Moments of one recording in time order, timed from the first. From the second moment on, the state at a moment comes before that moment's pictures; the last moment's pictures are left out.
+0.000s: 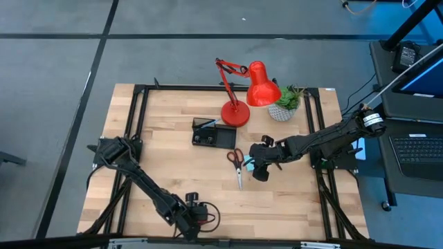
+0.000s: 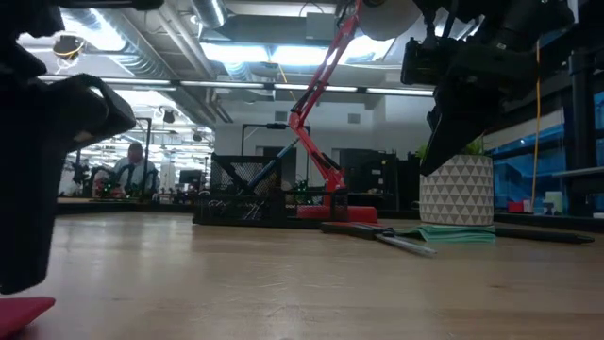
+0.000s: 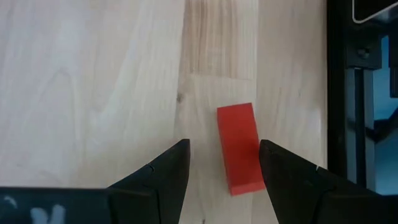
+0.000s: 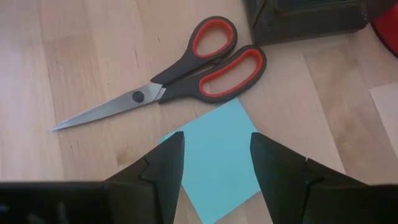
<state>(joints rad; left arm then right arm) -0.74 2.01 1.28 -0.38 -0.25 -0.80 0.24 1.47 0.84 -0.43 0.24 0.43</state>
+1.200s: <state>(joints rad) -0.74 2.08 1.30 -0.41 -0.19 -0.82 0.24 1.47 0.84 -0.43 0.24 0.43</state>
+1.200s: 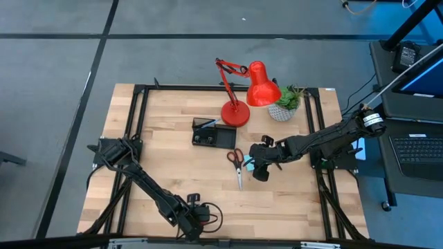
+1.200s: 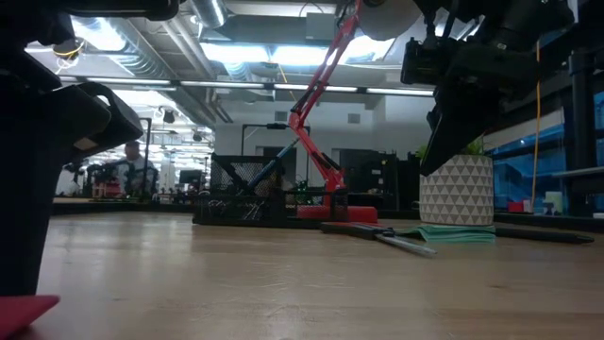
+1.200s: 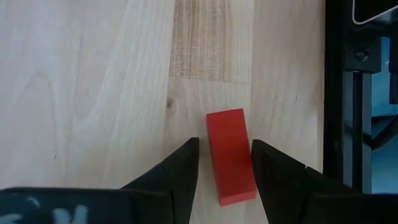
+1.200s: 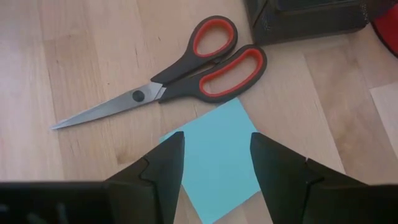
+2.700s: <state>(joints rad) -0.71 2.03 1.32 -0.50 -0.29 -0.61 0.24 1.47 0.84 -0.43 0.24 0.38</state>
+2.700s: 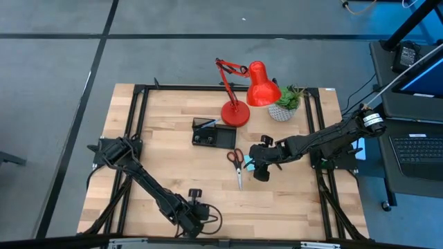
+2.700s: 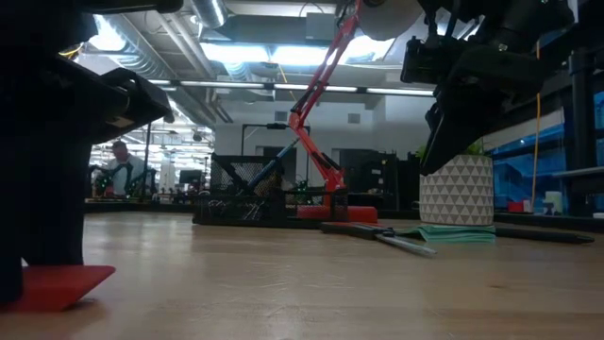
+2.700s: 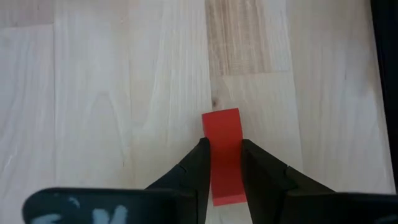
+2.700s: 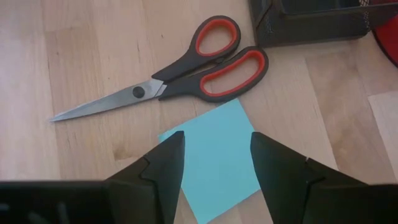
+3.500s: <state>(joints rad) -0.70 1.86 1.33 -0.68 -0.40 -0.59 0.24 1.47 0.84 -0.43 0.24 0.37</state>
